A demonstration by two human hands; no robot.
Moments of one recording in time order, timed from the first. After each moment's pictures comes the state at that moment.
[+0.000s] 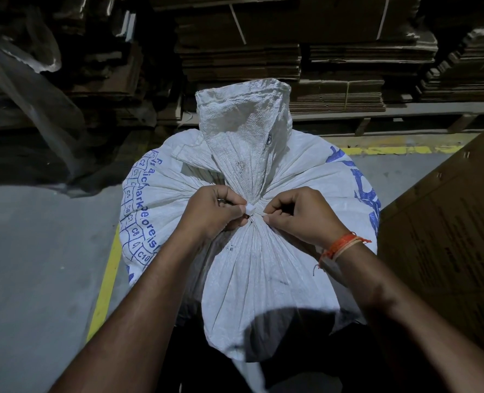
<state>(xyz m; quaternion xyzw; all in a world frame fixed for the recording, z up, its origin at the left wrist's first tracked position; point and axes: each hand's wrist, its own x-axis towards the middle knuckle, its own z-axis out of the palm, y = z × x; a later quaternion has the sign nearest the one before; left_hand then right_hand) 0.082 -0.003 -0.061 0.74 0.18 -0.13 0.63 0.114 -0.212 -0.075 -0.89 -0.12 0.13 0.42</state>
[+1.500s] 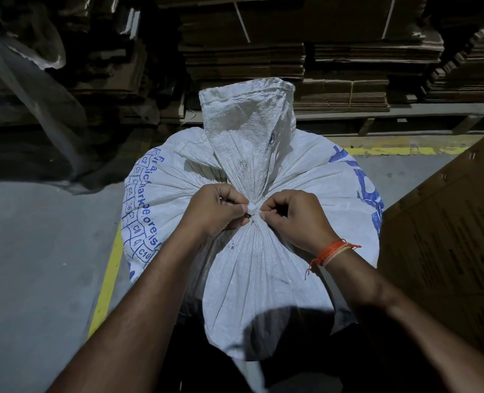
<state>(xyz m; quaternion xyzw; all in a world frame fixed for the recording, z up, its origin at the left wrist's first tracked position) 0.085 -0.003 -0.063 0.74 0.19 -0.13 0.63 0.106 -0.196 -0.083 -0.89 -0.14 0.07 0.42</state>
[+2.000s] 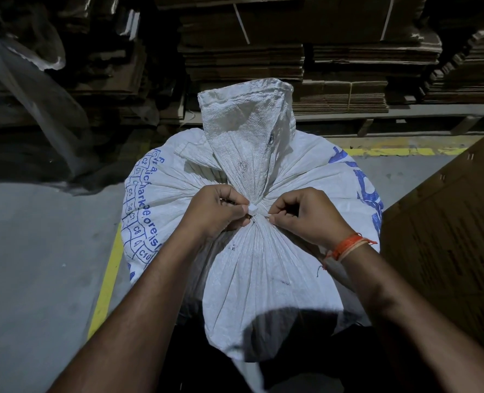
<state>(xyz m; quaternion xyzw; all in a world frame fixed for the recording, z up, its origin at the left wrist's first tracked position) 0.086 -0.001 -0.064 0.73 0.19 -0.14 0.64 0.114 -0.215 -0.071 -0.89 -0.14 0.13 0.41</state>
